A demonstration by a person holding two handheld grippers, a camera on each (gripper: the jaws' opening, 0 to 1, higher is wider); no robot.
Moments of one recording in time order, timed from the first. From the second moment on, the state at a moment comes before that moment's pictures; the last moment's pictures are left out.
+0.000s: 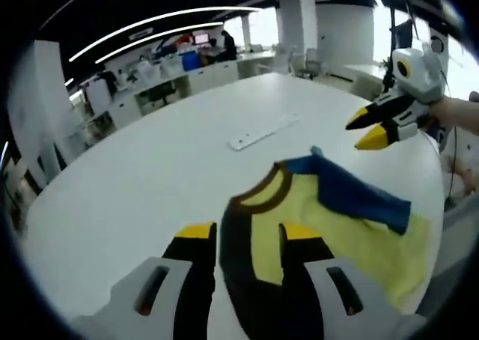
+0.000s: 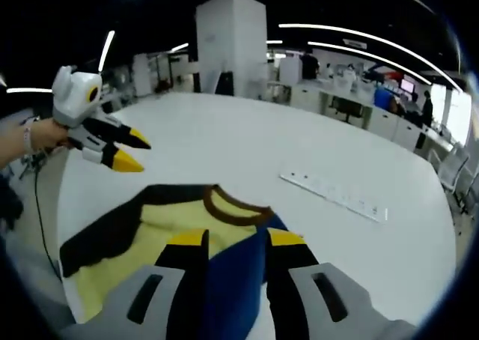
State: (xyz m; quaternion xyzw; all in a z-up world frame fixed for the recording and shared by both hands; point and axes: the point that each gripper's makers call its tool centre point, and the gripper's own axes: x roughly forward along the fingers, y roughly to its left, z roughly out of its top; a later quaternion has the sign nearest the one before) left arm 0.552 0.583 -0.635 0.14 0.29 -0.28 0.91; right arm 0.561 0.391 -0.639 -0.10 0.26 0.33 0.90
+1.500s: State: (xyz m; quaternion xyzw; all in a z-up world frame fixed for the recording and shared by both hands) left arm 0.462 0.550 -0.578 0.18 0.21 -0.38 0.88; right arm 0.441 0.388 -0.605 -0.19 0.20 0.41 0.87
